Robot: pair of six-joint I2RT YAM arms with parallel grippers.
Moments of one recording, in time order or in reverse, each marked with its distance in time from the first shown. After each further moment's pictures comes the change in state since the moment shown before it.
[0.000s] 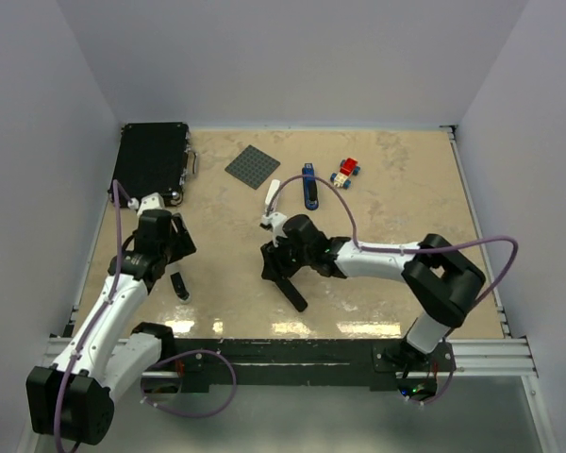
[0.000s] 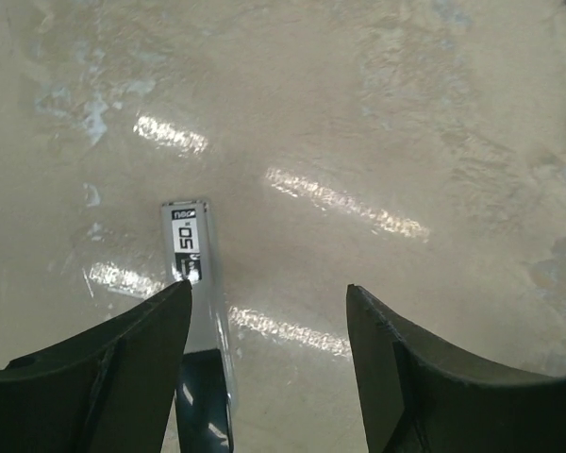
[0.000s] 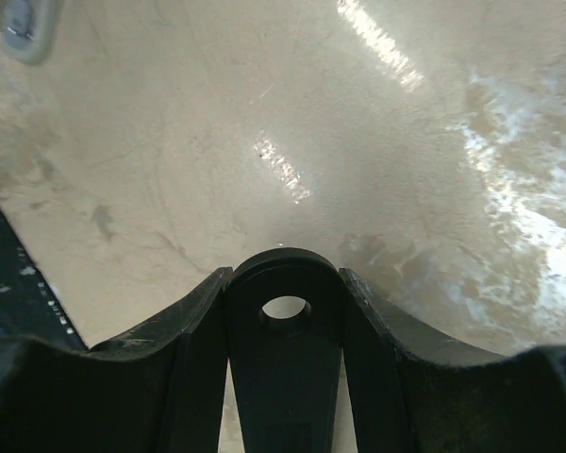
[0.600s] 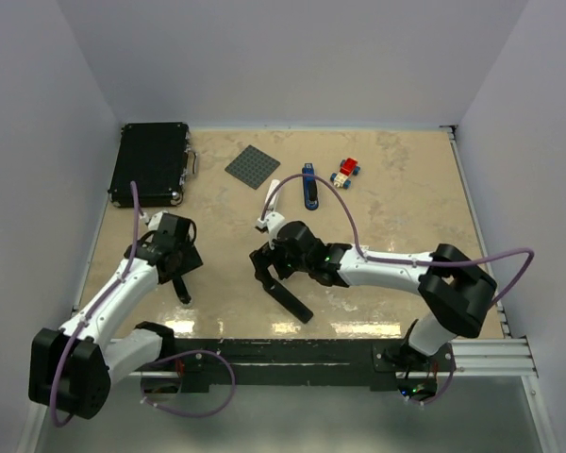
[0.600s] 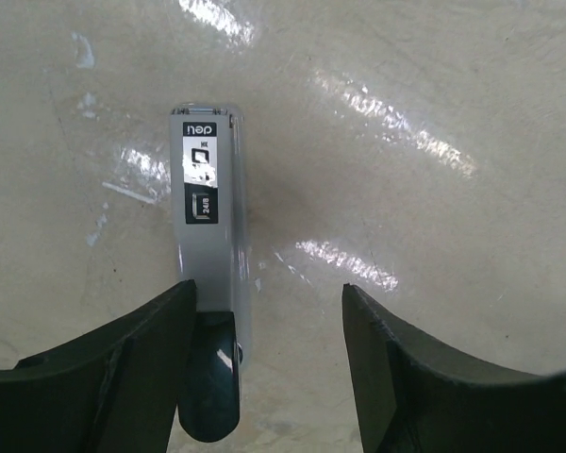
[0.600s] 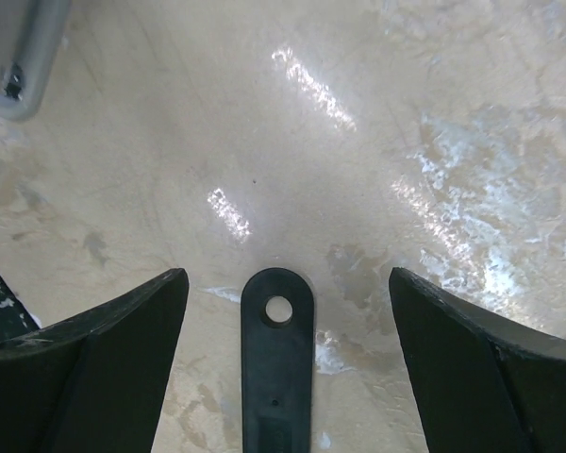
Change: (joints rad) left arm -0.077 0.140 0.001 -0.185 -0.054 -0.195; right arm 0.124 -0.025 0.054 -0.078 0.260 -0.043
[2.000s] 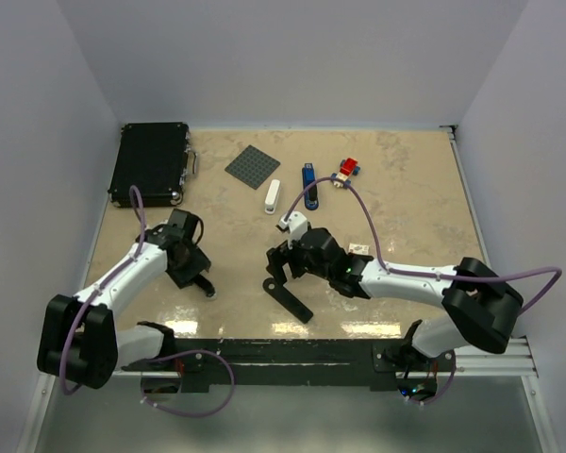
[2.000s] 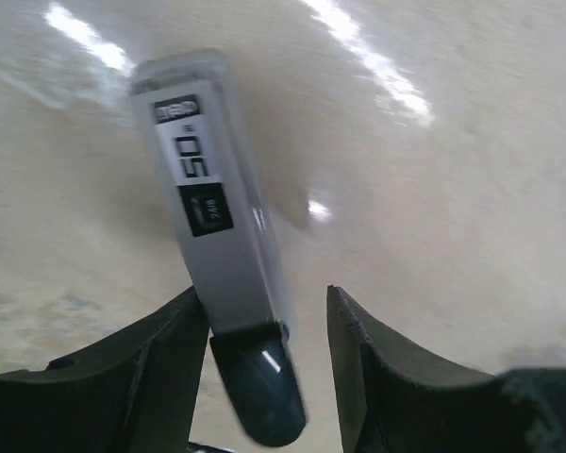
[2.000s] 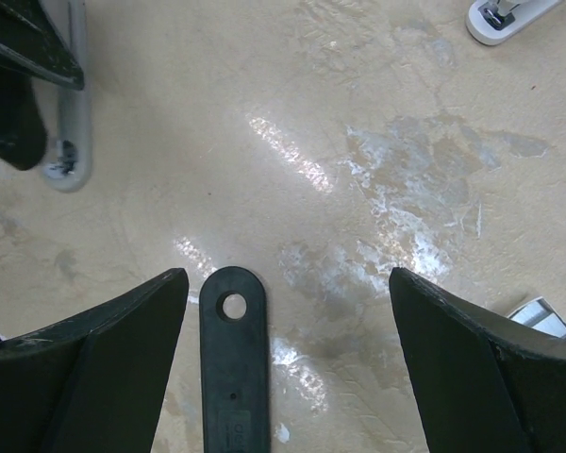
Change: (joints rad) left arm -0.007 0.189 0.040 -0.070 0.117 -0.300; right arm -0.029 -0.183 -0.212 0.218 0.088 -0.011
